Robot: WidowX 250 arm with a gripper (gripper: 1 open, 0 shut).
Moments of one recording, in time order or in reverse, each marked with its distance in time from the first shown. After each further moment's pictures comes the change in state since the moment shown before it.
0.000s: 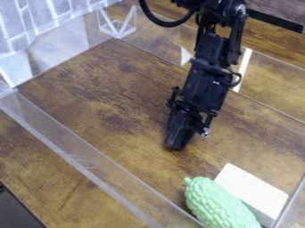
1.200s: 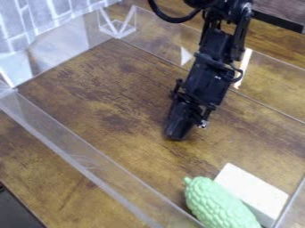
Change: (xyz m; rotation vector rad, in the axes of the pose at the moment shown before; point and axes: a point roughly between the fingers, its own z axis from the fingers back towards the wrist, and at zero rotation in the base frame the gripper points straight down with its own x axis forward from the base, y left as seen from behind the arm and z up) arm 0.007 0.014 0.005 0.061 0.034 -0.047
